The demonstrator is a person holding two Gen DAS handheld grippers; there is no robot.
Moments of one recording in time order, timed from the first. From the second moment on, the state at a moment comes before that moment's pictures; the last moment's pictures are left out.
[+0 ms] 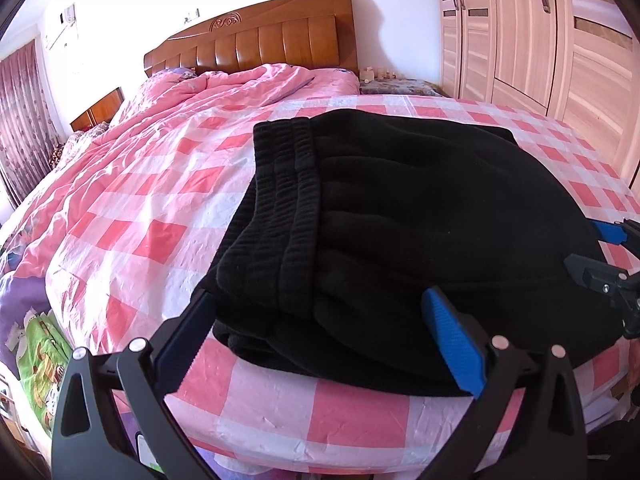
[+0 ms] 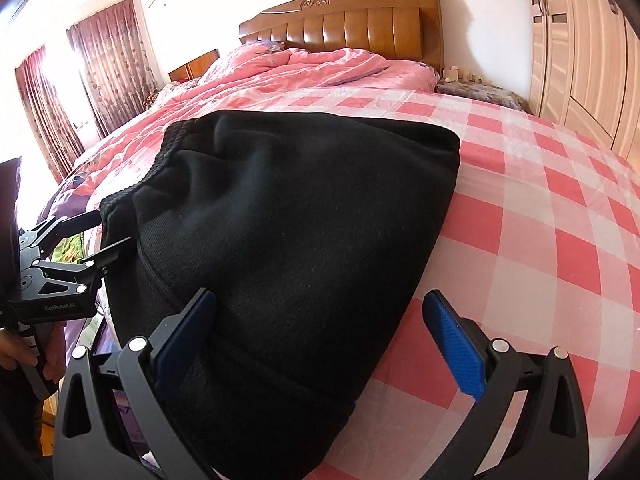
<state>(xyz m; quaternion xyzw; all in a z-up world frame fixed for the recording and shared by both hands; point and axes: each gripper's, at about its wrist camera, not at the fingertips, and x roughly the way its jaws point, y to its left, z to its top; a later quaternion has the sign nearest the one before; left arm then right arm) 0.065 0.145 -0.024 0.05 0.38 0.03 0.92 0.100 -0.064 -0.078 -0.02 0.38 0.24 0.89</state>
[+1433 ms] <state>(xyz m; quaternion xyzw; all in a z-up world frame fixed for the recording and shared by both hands) 0.064 0.146 -0.027 0.04 0.38 0.03 0.92 0.098 -0.061 -0.082 -0.01 0.39 0.24 0.89</state>
